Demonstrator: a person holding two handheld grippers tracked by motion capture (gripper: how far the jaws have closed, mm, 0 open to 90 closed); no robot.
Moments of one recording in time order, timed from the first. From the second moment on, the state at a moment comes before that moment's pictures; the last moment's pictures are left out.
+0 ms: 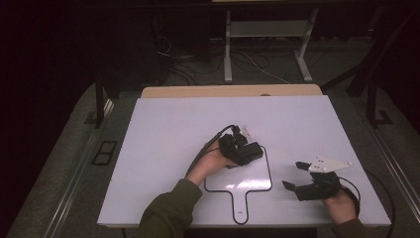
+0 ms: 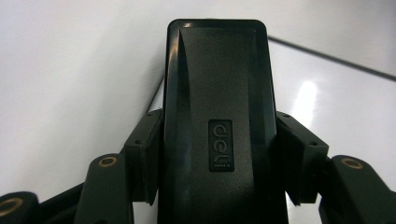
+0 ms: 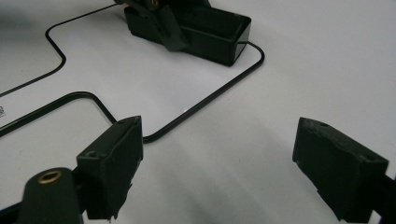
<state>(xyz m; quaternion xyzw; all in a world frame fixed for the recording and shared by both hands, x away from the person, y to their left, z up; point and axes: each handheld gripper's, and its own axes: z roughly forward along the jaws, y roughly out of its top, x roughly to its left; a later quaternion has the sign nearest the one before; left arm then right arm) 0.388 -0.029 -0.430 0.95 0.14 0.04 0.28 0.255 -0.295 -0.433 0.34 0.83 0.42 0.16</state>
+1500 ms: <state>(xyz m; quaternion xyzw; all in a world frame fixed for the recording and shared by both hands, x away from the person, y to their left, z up) 0.407 0.021 -0.412 0.90 0.23 0.04 0.36 0.255 -0.298 -0.432 0.34 0.82 0.43 0.16</state>
